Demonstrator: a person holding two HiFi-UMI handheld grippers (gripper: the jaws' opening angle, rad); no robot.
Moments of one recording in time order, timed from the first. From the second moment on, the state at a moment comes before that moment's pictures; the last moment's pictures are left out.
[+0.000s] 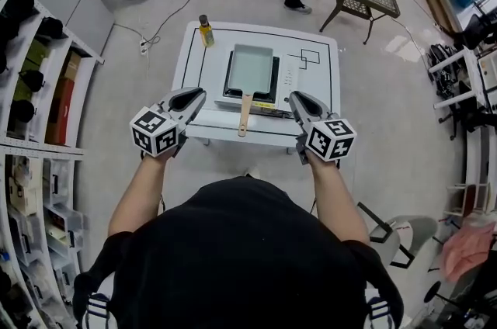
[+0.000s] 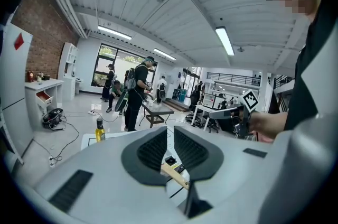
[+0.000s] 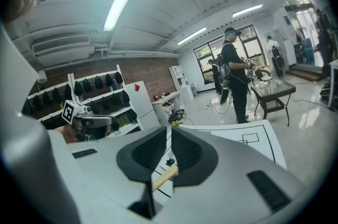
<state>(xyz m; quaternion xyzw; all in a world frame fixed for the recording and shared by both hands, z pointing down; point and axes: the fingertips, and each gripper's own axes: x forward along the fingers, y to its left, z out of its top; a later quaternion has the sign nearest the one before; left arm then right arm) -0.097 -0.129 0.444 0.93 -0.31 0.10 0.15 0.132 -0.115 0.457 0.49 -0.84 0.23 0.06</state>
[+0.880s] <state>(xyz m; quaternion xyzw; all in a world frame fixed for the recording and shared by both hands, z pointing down) -0.075 -0.147 0.441 0.91 -0.36 0.08 0.16 0.148 -0.155 0.457 0.44 -0.87 0.23 0.07</state>
